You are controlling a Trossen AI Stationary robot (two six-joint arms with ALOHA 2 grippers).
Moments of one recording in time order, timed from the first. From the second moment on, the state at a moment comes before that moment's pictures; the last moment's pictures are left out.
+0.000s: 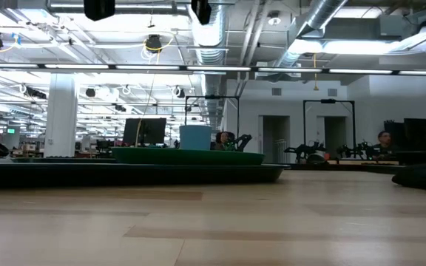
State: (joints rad) left arm 0.05 0.90 1.05 -0.56 0.07 -0.74; right arm -0.12 1.85 1.83 -0.37 -0.39 0.13
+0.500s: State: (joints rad) left arm 0.05 0.98 1.02 -0.51 0.07 -0.71; right arm -0.11 1.85 1.83 -0.39 -0.39 0.16
